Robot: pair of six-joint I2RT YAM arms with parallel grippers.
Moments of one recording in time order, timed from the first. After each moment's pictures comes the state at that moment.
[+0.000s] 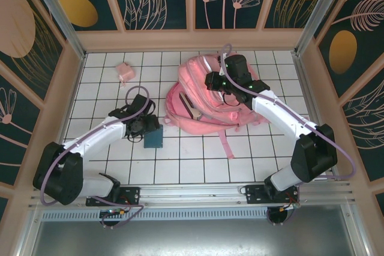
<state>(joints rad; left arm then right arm) -0.50 1.35 0.82 -0.64 -0.11 -0.80 0.53 1.50 1.23 -0.29 -0.20 0.57</state>
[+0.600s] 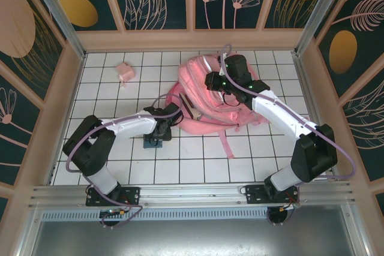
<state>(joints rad) -0.74 1.69 0.96 -0.76 -0.28 -0.83 0.53 1.50 1.23 -0.29 -0.20 0.57</state>
